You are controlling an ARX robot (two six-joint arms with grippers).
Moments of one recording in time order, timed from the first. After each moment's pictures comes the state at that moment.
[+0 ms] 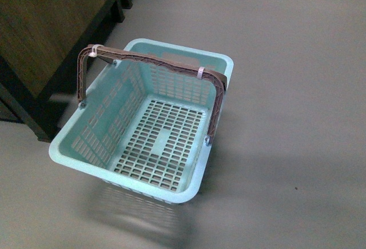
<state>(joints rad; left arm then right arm) -0.04 1.40 0.33 0.83 0.05 -0.91 0.00 0.00 0.02 0.00 0.00 0.00</state>
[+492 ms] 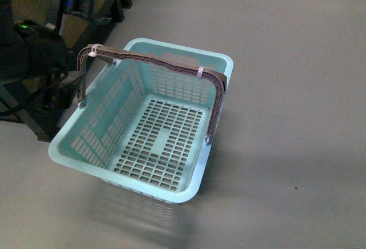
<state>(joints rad) -0.20 2.04 0.82 0.72 -0.01 -1.30 0.00 0.00 0.02 0.00 0.00 0.00</state>
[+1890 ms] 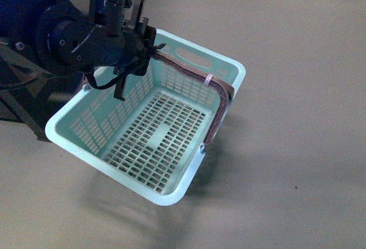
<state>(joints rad) -0.34 2.31 1.23 0.51 -0.03 -1.47 0.00 0.00 0.02 0.00 0.00 0.00</state>
